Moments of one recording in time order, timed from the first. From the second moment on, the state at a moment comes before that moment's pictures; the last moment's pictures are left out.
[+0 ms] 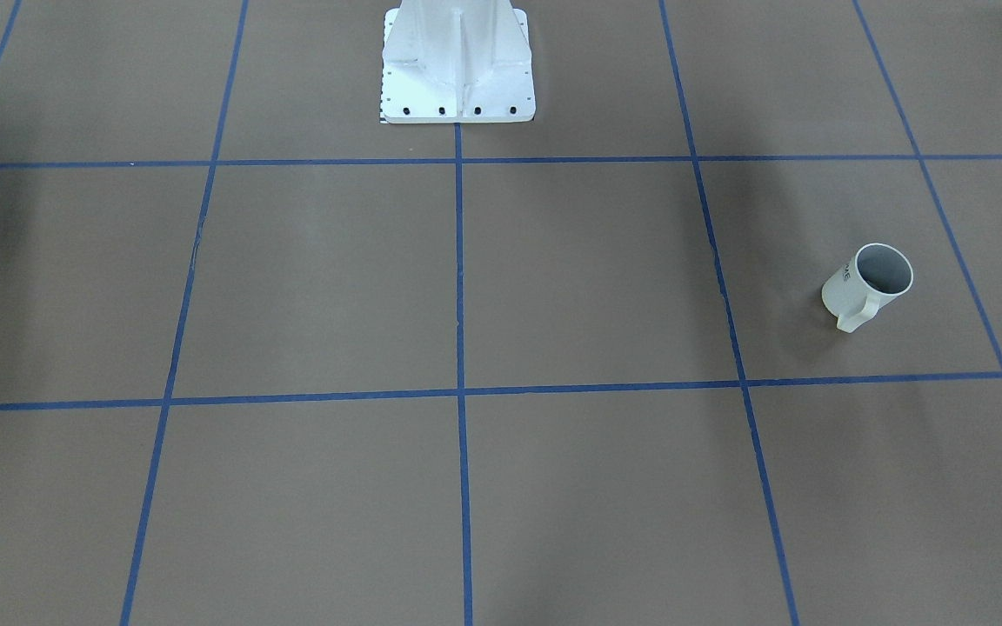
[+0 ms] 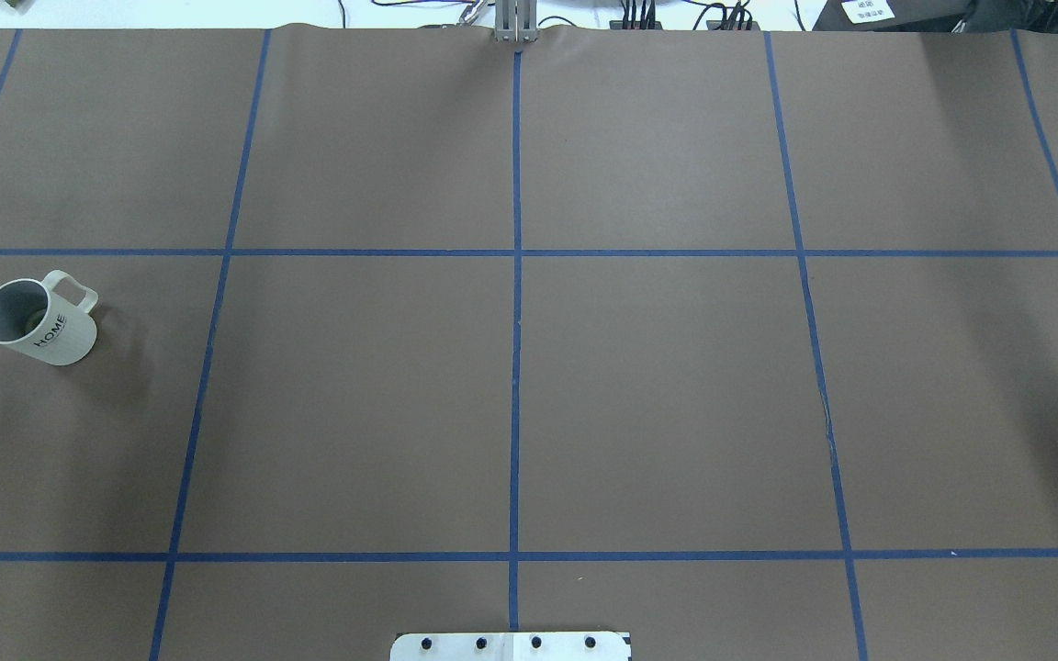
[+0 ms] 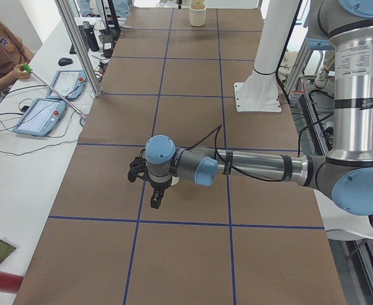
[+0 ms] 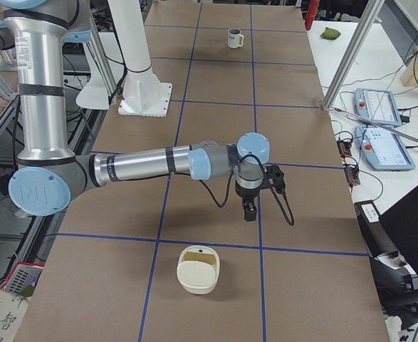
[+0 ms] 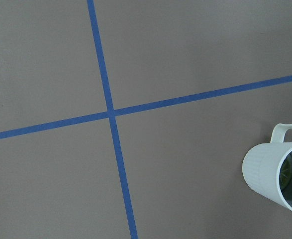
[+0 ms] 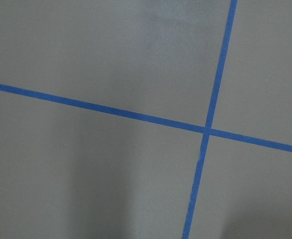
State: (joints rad) left arm -1.47 -1.49 -1.72 -1.78 -2.39 -0.06; right arm 1.47 -1.57 1.74 -1.58 2.33 0.00
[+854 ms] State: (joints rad) left arm -1.48 -1.43 -1.77 -1.78 -2.42 -0.05; right arm 1.47 -1.58 1.76 -1.58 2.33 0.00
